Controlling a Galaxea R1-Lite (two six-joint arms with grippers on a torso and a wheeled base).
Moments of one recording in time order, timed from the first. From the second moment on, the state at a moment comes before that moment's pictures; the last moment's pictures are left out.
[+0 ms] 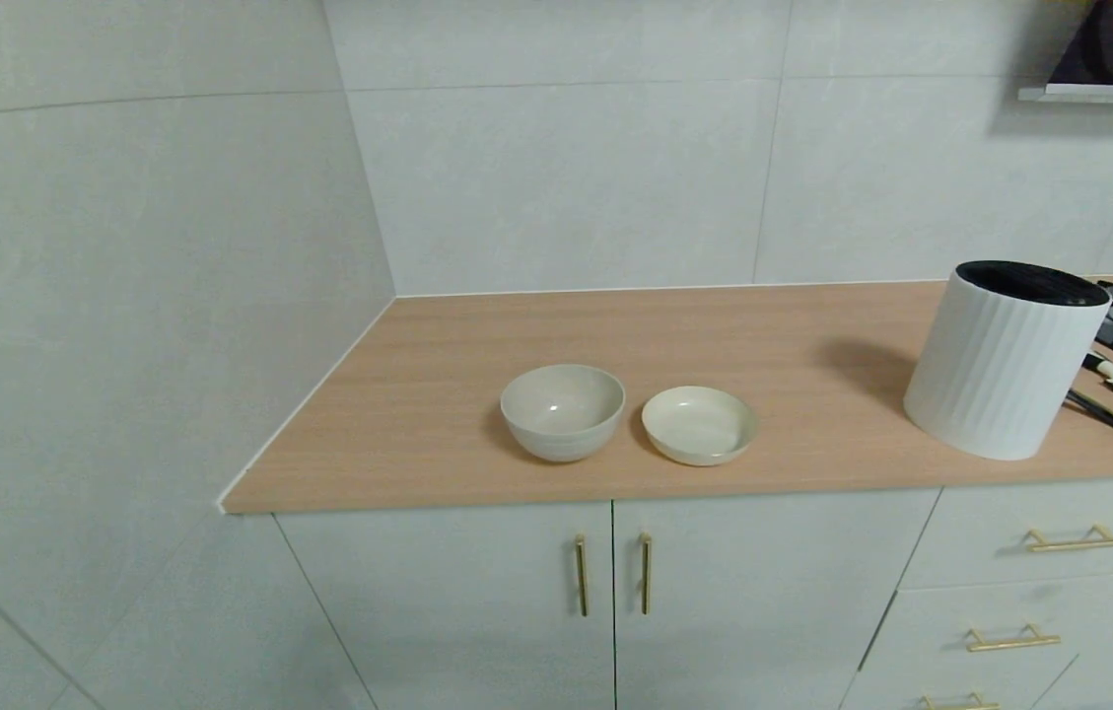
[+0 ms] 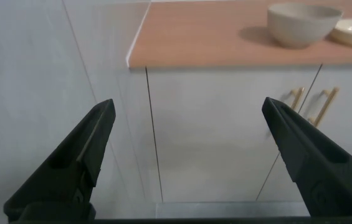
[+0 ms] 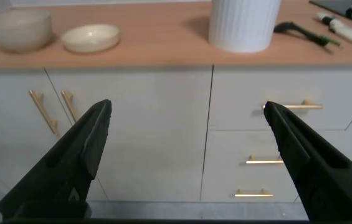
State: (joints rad) left arm 0.00 0.00 0.00 0.00 0.03 0.00; right arm 0.01 0.00 0.00 0.00 0.04 0.01
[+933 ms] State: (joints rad) left arm 0.00 0.00 0.00 0.00 0.03 0.00; right arm 0.01 0.00 0.00 0.00 0.04 0.01
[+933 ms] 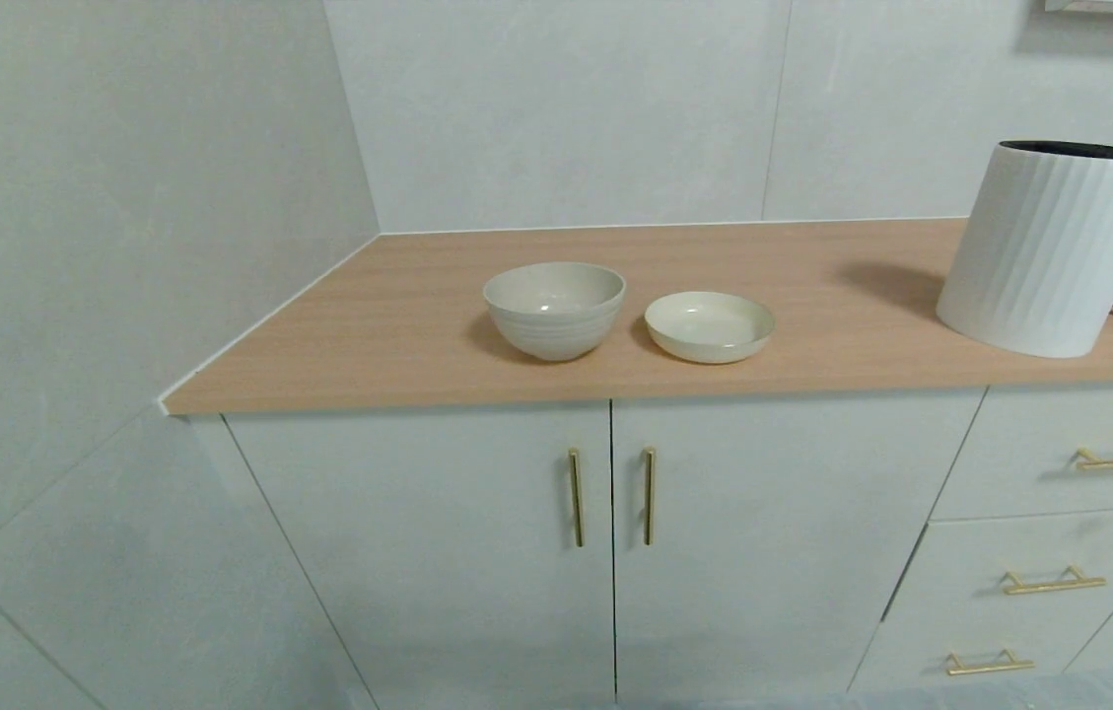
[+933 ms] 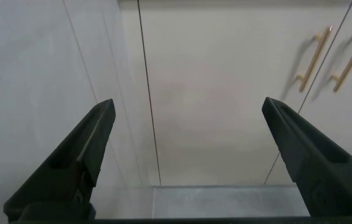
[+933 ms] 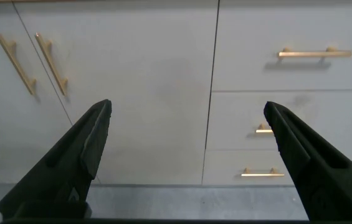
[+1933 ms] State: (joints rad) left arm 0.00 0.00 0.00 0.00 0.03 0.00; right arm 0.01 0.00 0.00 0.00 0.04 0.01
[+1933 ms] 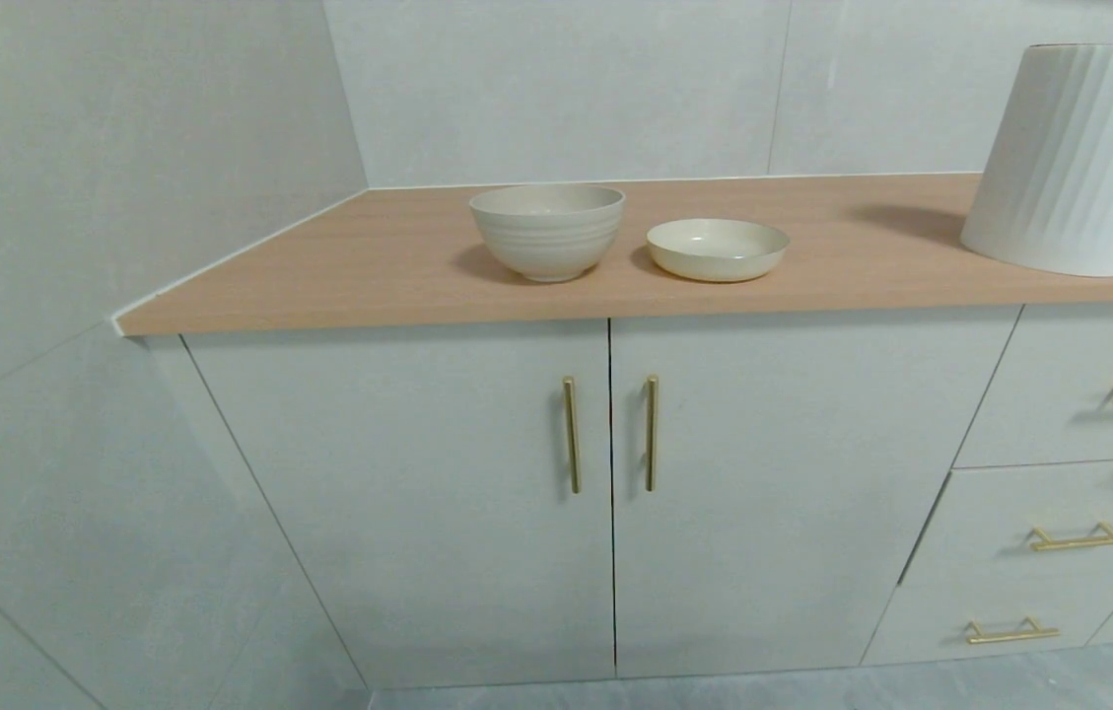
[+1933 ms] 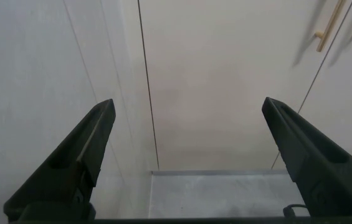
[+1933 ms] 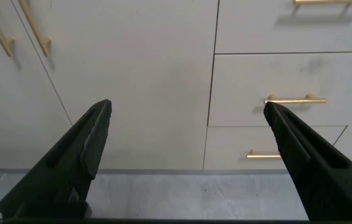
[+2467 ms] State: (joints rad) left arm 0.00 0.00 0.00 0.00 0.03 0.00; right arm 0.01 0.00 0.00 0.00 0.04 0.01
